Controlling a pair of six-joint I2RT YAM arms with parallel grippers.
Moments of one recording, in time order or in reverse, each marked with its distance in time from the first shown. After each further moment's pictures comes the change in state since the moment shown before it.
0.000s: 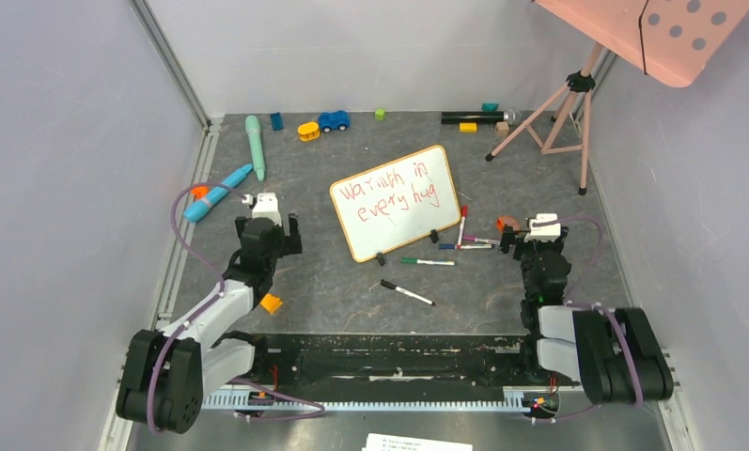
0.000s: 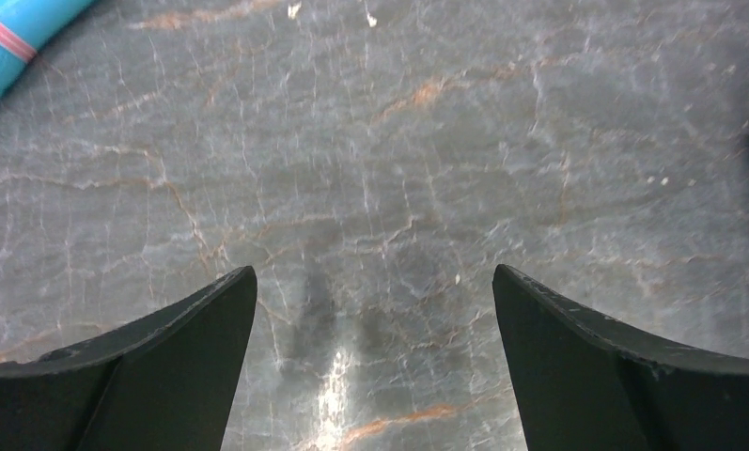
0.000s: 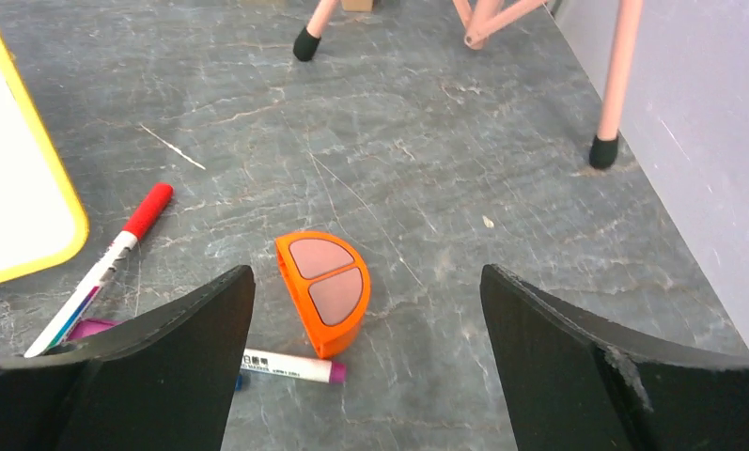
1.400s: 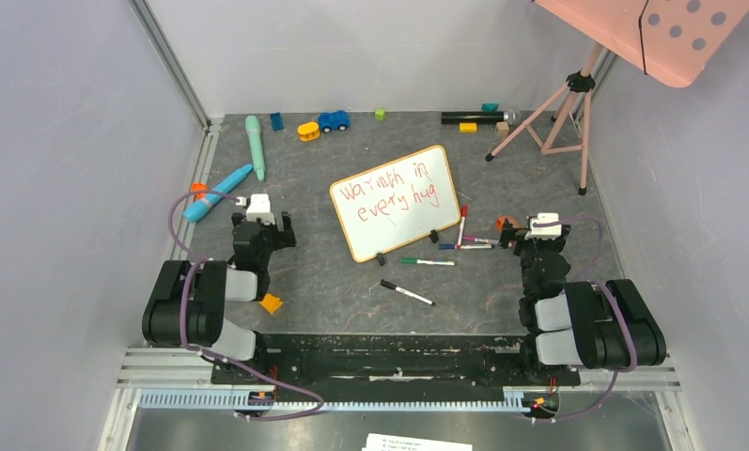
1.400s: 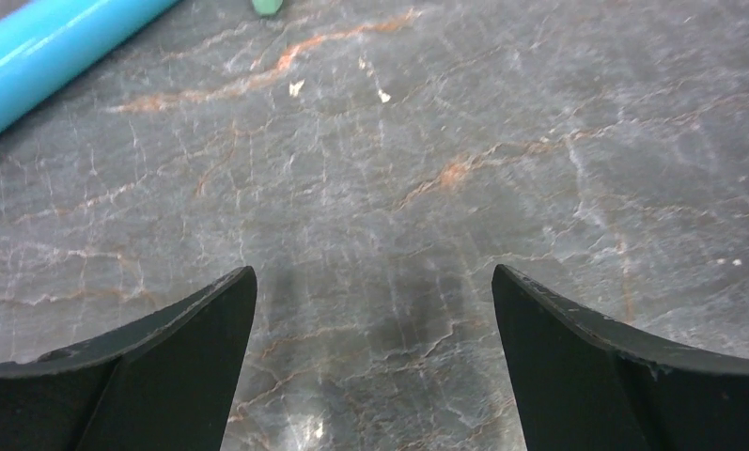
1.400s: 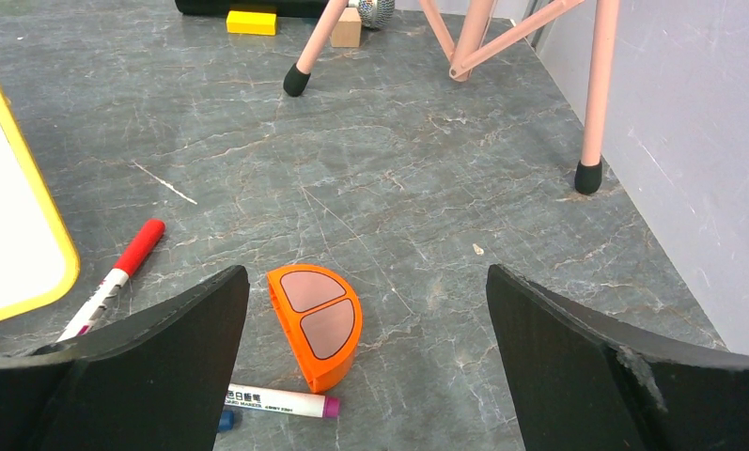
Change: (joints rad) left arm 0.190 0.424 -0.127 0.719 0.240 0.107; right arm 0.000 0.208 0.000 0.307 0.000 -0.019
